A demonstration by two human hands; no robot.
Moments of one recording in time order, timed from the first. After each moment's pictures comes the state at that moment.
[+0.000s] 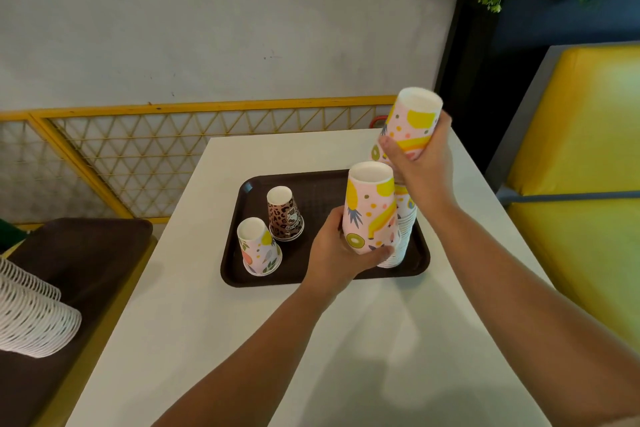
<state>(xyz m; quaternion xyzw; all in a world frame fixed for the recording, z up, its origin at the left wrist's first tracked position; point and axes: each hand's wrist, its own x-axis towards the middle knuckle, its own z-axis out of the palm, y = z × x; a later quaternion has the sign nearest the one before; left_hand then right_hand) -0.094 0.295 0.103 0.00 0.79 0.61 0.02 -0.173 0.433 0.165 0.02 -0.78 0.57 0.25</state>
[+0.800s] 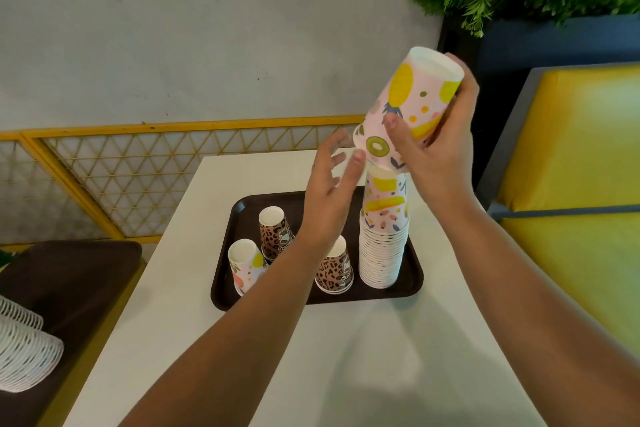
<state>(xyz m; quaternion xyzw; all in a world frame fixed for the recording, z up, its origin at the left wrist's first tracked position) -0.142 0.309 0.183 0.11 0.72 0.67 -0.13 -0.151 0.439 0.230 0.14 -0.72 0.58 0.36</state>
